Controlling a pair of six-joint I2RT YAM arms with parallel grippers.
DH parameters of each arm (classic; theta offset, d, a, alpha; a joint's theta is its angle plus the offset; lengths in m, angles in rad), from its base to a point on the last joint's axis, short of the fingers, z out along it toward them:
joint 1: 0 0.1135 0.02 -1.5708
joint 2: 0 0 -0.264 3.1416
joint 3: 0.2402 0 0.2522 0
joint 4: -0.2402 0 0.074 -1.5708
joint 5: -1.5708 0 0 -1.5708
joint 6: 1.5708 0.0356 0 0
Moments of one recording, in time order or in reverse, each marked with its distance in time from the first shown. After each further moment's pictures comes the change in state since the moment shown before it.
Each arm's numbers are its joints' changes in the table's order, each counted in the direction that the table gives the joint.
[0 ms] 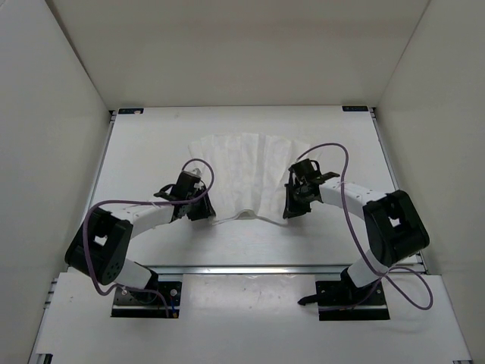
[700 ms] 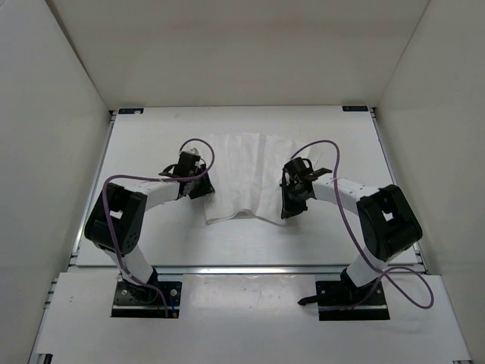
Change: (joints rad) left arm 0.065 0.236 0.213 0.080 0.040 0.026; right arm 0.040 0.071 0.092 -0.072 -0.063 -0.024
